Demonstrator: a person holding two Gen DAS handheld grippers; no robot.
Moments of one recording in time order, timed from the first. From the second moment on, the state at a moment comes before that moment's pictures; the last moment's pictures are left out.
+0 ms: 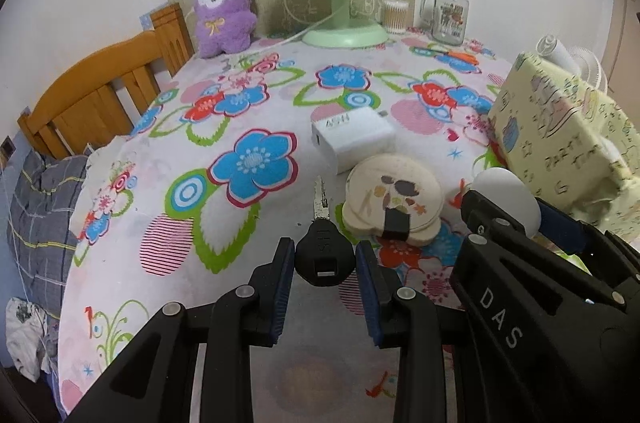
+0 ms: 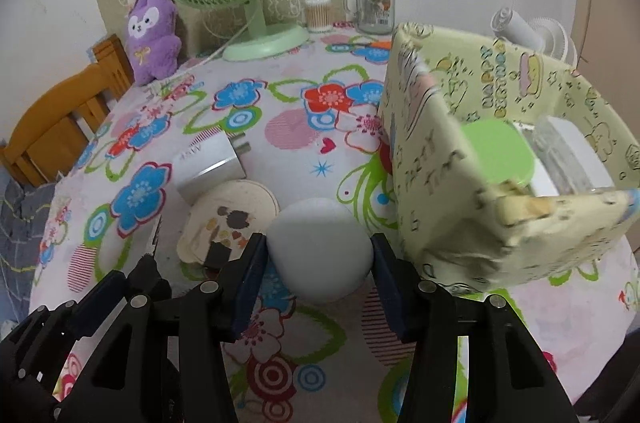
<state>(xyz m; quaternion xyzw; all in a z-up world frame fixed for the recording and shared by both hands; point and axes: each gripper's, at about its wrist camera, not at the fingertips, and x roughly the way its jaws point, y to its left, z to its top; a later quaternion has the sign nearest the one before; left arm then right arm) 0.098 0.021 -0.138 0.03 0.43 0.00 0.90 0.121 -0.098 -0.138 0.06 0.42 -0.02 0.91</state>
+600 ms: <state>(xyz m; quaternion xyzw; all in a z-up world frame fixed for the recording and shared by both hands) 0.065 -0.002 -0.078 0.03 0.37 -0.01 0.93 0.084 -0.115 -0.071 0.07 0.37 0.00 0.93</state>
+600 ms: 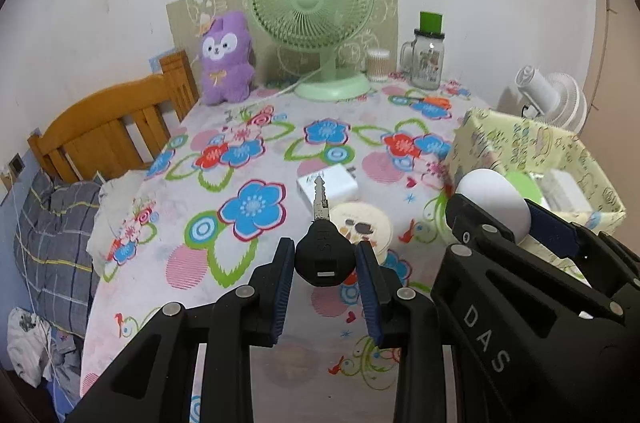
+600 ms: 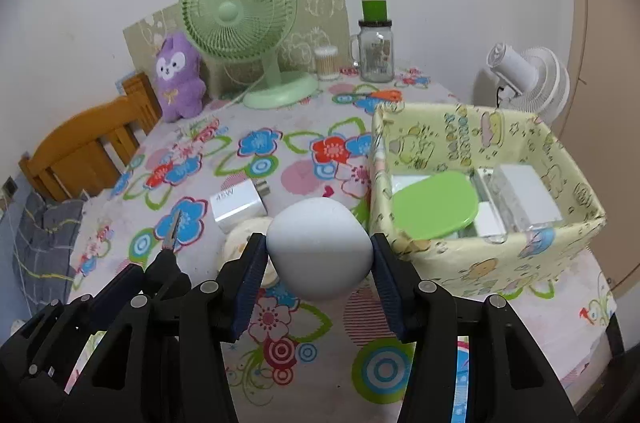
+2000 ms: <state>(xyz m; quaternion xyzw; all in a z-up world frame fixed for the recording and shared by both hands) 0.114 -0.163 -0.056 0.07 0.35 -0.10 0.93 0.116 -0.277 -0.050 0.09 0.36 -0.08 0.93</state>
